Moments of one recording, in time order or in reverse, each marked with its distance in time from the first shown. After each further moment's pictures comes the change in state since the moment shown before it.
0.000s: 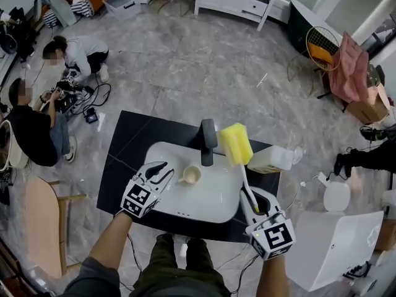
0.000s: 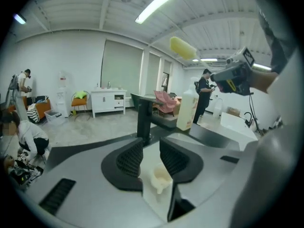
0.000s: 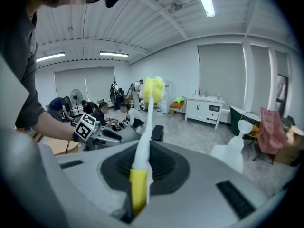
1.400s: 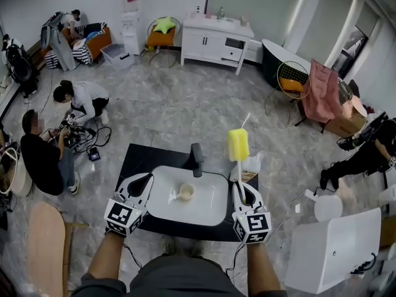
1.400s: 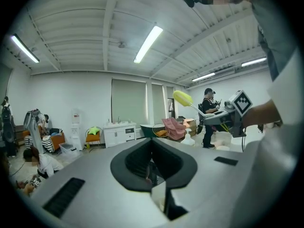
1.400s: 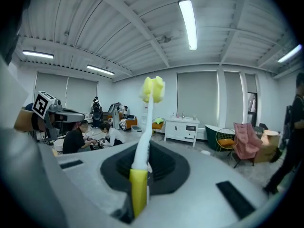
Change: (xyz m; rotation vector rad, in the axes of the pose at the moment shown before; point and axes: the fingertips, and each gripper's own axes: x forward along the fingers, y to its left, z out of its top) left arm -0.196 -0.045 0.189 0.118 -0.344 0.163; right arm -0.090 0.010 0.074 0.033 -0.258 -0.290
